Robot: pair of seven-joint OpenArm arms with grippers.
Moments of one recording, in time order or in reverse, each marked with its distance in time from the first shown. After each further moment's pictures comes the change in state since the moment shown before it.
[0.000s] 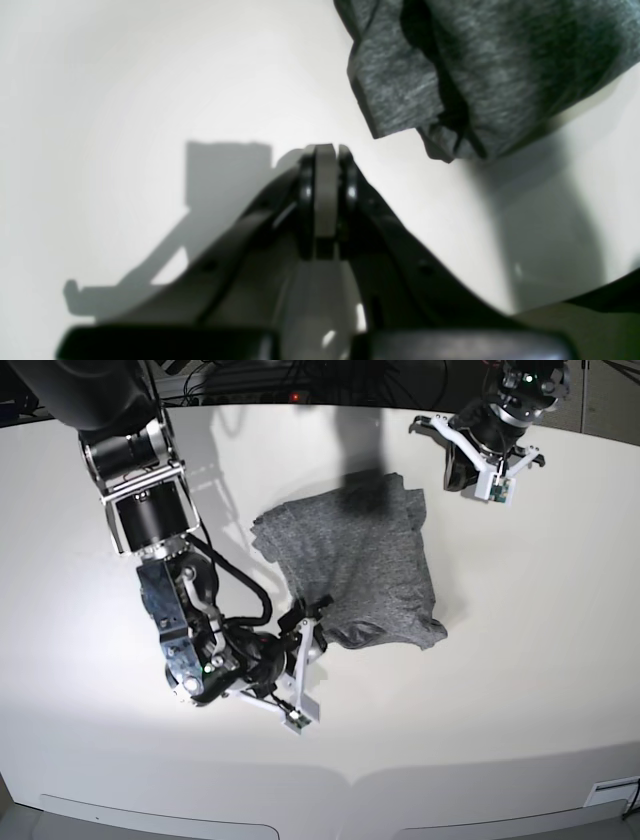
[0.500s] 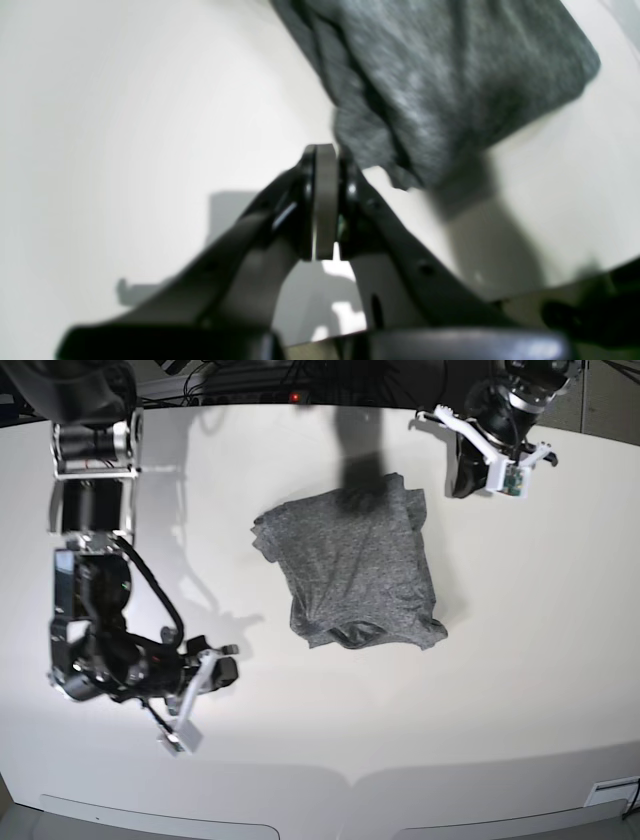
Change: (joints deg) left arm 6.9 0.2 -2.3 12.4 -0.2 1.4 -3.1; right arm -5.6 8.7 20.8 13.3 17.2 -0.2 -14.4
